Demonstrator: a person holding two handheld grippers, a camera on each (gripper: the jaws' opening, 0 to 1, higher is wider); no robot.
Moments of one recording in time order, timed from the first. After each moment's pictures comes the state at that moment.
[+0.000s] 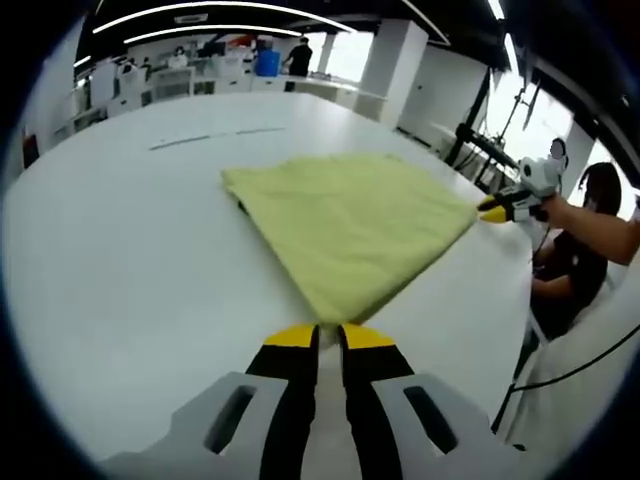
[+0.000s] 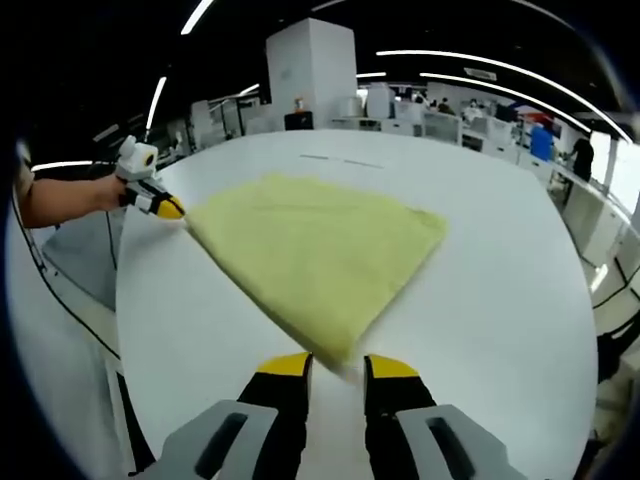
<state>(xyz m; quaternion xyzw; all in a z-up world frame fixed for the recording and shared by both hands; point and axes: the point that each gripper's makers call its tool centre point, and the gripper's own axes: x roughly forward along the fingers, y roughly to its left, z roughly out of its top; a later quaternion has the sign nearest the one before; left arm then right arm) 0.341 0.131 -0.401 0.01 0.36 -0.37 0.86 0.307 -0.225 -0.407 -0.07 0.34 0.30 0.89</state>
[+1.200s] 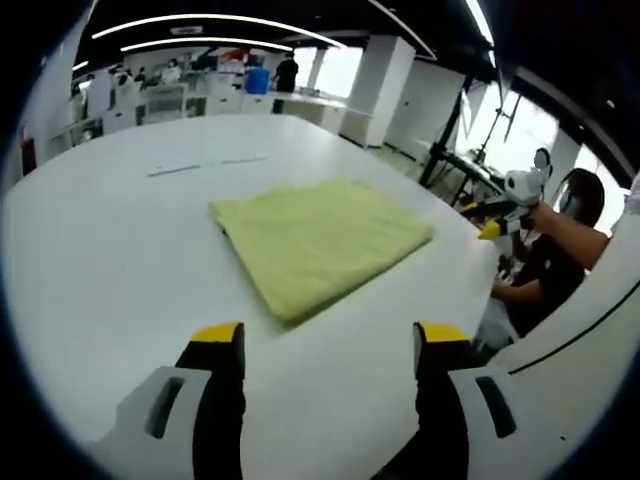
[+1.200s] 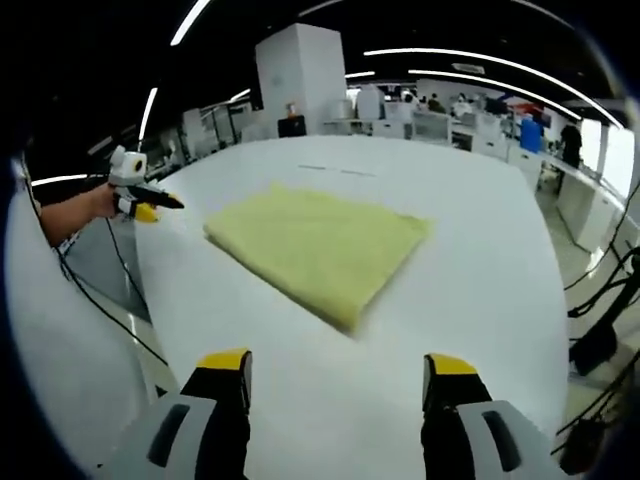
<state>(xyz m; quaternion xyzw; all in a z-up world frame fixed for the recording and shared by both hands) 0.288 0.121 -0.336 0.00 0.33 -0.40 0.86 0.258 -0.248 -0.364 -0.05 0.35 0.29 0.89</state>
